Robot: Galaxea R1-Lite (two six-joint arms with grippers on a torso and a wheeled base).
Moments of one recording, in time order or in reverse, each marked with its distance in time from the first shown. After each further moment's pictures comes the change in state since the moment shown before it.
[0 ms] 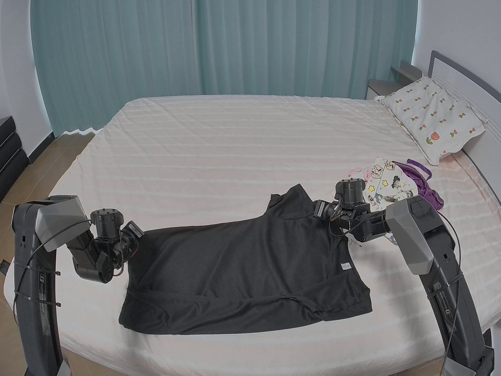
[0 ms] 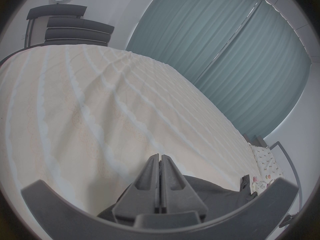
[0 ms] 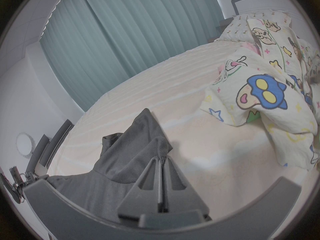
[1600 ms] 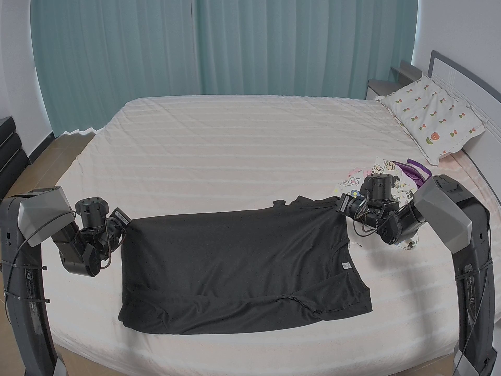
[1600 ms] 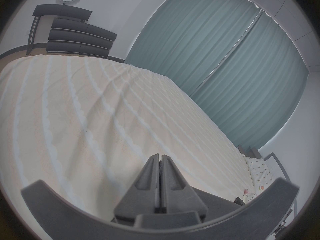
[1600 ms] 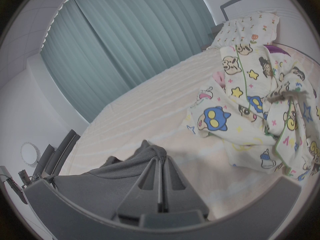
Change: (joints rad) left arm 0.049 -0.100 0.047 -0.038 -0.008 -0.023; right arm -0.072 -0.284 0.529 -0.306 0.037 0.039
